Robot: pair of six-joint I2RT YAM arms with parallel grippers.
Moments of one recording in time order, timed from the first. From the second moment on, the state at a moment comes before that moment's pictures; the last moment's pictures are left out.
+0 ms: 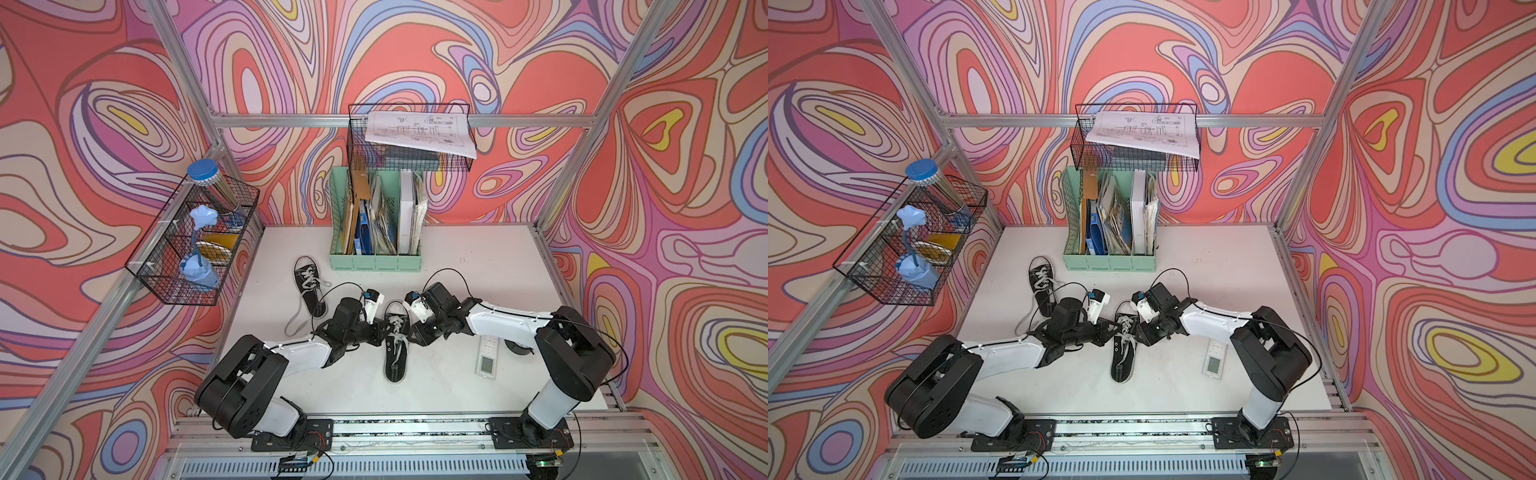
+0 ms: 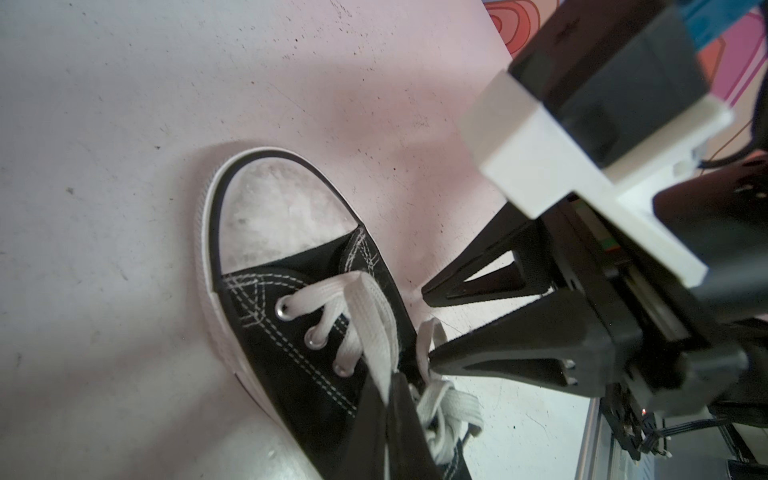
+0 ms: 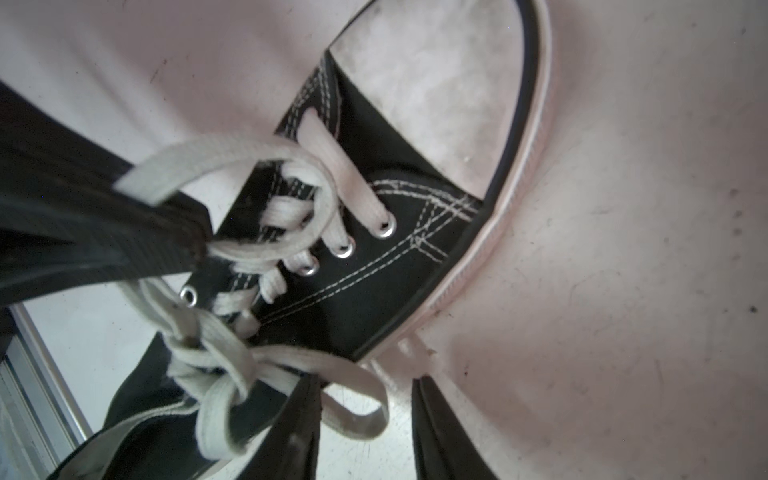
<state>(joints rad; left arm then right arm) -0.54 1.45 0.48 0.37 0.46 -0.43 0.69 1.70 0.95 -0.35 -0.30 0.09</state>
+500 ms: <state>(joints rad) -0.54 1.45 0.48 0.37 0.46 -0.43 0.71 1.74 1.00 -0.36 -0.31 0.07</state>
